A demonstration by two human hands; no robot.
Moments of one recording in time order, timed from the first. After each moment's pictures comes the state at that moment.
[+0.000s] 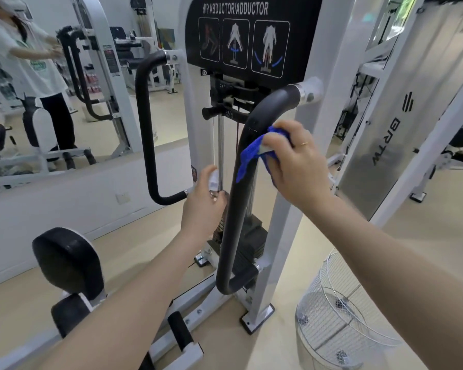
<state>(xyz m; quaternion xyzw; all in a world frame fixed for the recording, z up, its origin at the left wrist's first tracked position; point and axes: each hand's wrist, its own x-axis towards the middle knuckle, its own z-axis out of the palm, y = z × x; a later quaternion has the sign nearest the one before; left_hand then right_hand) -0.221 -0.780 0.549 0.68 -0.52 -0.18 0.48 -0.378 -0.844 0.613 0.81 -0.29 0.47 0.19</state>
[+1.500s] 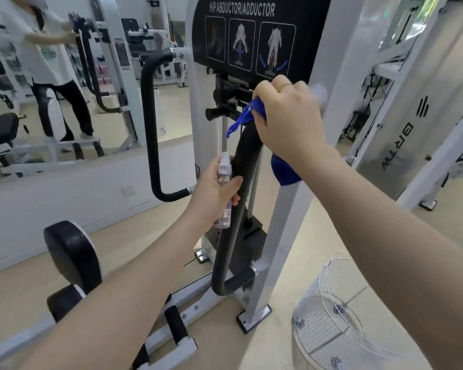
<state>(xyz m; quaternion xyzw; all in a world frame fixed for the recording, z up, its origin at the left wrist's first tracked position) -0.236 -0.793 0.590 0.60 -0.48 -0.33 0.55 -0.353 -0.876 0.685 0.82 -0.36 0.38 0.24</state>
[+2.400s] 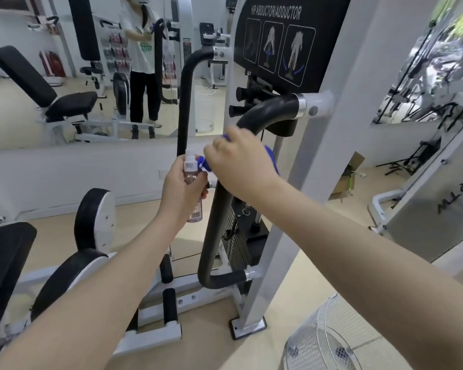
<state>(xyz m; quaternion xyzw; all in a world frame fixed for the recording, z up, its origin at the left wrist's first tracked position) -0.260 -0.773 0.574 0.64 -0.32 -0.17 0.68 -0.358 -0.845 0.652 0.92 -0.12 0.18 0.32</state>
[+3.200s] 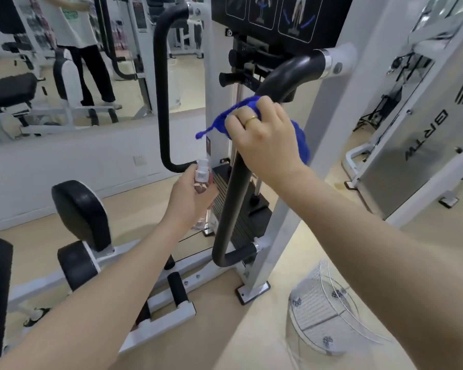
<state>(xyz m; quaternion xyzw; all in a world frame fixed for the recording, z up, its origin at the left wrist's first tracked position) -0.225 -0.750 0.538 0.68 -0.42 -0.25 0.54 -0.334 -0.846 0.618 0.81 -0.19 0.36 0.43</state>
